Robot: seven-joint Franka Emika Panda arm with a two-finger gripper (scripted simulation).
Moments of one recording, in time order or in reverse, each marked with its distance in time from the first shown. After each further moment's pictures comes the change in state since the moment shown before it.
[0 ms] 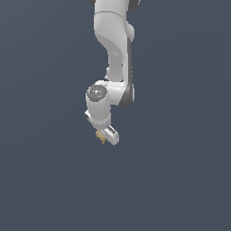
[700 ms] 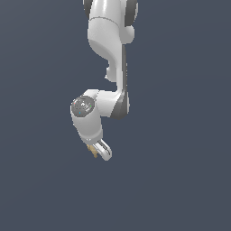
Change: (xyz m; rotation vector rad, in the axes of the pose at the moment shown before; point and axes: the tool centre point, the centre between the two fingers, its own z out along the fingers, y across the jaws) arm 0.074 -0.033 -0.014 -0.001 -0.001 0.000
